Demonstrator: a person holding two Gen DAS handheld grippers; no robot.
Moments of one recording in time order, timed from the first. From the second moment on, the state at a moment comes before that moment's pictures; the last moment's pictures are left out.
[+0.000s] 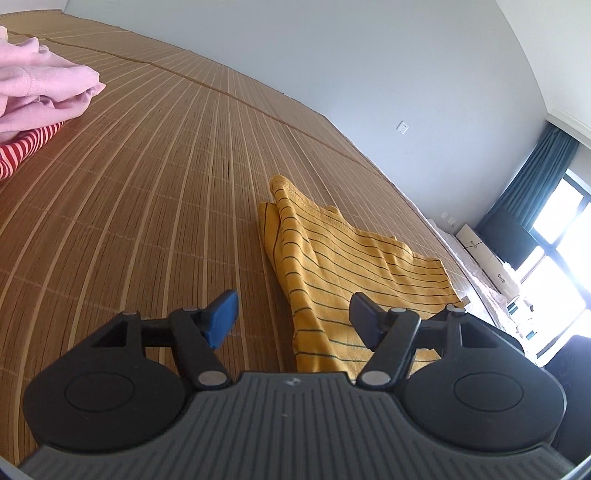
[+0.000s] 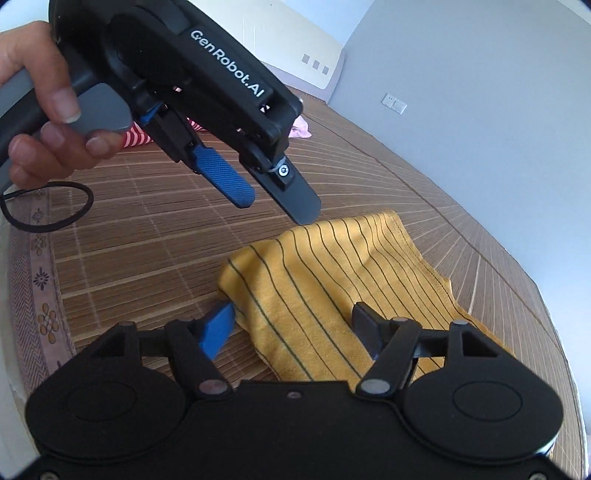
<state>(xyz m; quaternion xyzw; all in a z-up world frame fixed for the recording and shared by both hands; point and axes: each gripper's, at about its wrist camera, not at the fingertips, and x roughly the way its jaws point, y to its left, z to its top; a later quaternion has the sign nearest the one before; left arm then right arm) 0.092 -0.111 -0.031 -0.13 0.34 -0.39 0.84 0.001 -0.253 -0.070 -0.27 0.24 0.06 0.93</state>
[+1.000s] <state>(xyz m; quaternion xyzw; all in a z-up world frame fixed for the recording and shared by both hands) 0.093 -0.120 -0.049 -0.25 0.36 -0.46 0.78 -0.042 -0.286 -0.026 -0.14 0.19 0.04 0.97</state>
